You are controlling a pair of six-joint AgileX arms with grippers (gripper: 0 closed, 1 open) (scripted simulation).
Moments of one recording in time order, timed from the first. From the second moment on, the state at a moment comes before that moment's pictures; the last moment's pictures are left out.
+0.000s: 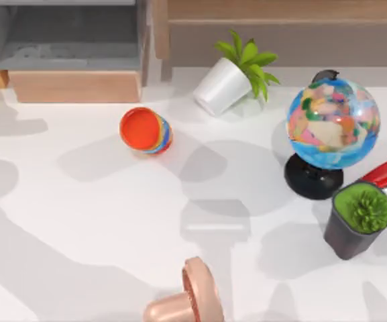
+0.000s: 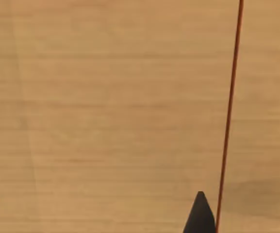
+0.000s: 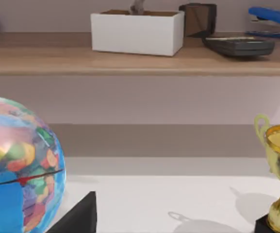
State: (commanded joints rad) left arm 0.39 2.33 1.21 1.11 0.44 1.58; right arm 0.00 0.00 0.00 0.00 0.00 0.00
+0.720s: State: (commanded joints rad) left arm 0.40 2.34 1.21 1.11 0.44 1.58; right arm 0.00 0.00 0.00 0.00 0.00 0.00
